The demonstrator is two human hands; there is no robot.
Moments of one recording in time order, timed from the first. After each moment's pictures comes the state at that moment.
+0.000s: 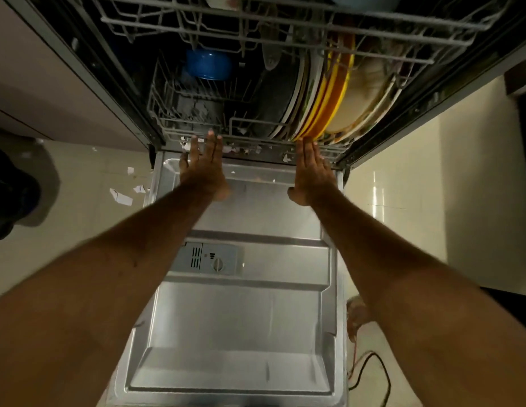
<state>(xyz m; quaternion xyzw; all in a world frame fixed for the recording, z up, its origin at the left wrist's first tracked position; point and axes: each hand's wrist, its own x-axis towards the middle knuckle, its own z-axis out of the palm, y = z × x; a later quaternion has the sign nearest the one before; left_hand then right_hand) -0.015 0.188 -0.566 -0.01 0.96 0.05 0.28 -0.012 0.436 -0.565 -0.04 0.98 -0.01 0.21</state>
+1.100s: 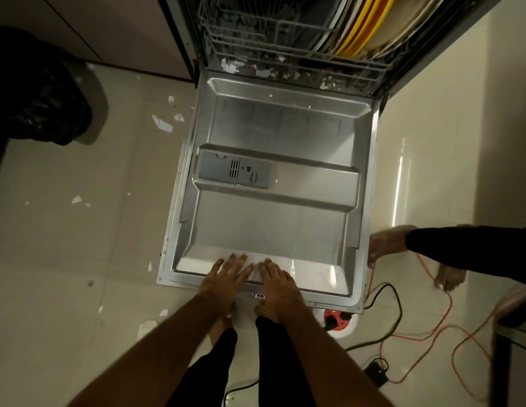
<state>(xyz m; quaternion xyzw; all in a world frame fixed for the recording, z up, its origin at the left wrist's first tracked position) 0.439 0.160 -0.640 0.23 0.86 -0.04 0.45 0.441 0.349 -0.639 -0.15 0.88 -0.11 0.44</state>
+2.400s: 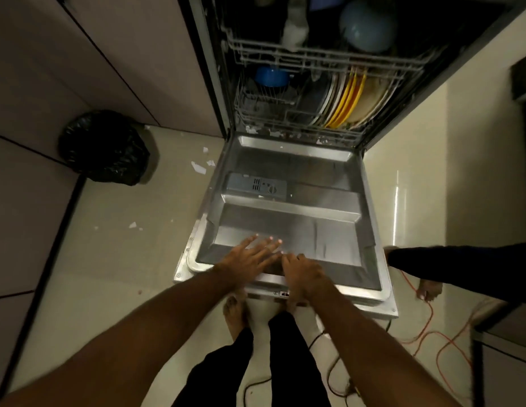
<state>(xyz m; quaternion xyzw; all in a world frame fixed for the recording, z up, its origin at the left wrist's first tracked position) 0.355 0.139 -0.410 0.40 0.86 -0.11 0.29 0.356 0.332 -0.407 -0.19 0.87 0.03 0.45</state>
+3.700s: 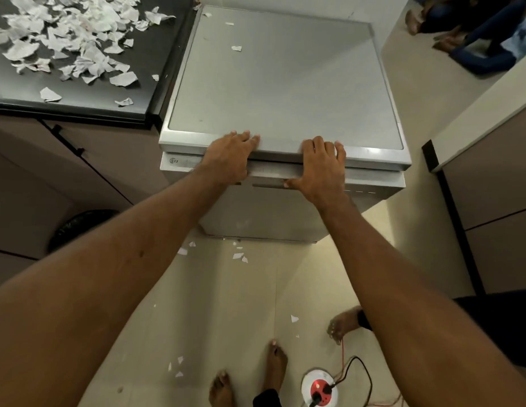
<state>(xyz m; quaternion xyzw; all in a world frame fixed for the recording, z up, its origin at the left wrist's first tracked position) -0.012 0.148 -0.066 0.18 0.98 0.03 0.07 0.020 0.370 -0.088 -0.05 1.00 0.02 -0.08</state>
